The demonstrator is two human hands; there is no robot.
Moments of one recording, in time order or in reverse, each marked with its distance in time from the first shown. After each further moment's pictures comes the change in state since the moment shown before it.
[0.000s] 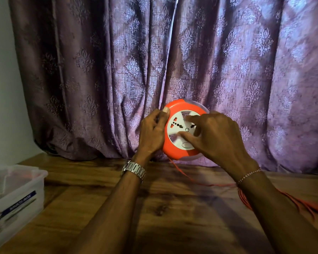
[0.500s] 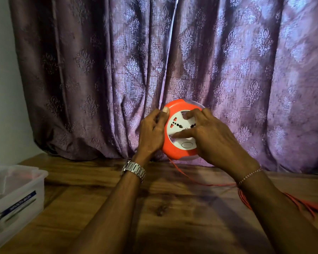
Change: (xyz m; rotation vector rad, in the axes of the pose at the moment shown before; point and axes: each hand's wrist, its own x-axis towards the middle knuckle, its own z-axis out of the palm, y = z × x) left_hand 0.000 0.000 -0.001 0.006 0.002 0.010; right_hand 0.000 0.004 0.006 0.001 -0.170 -0.242
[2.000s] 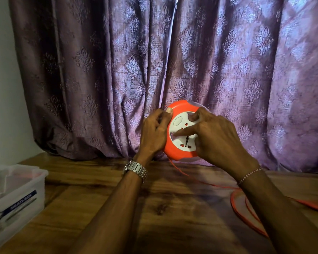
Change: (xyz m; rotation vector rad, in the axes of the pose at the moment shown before) left_hand -0.003 0.004 0.003 0.082 -0.005 0.028; right_hand -0.003 -0.006 -0.011 -0.024 0.021 0.107
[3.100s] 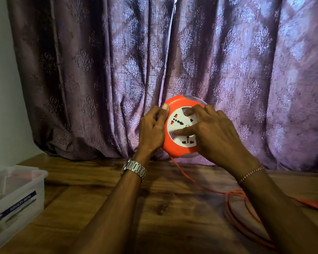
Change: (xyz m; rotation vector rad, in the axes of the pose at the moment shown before) left_hand 0.001 0.005 -0.003 -0.089 0.007 -0.004; right_hand 0.004 0.003 0.001 -0.069 0.026 -0.087
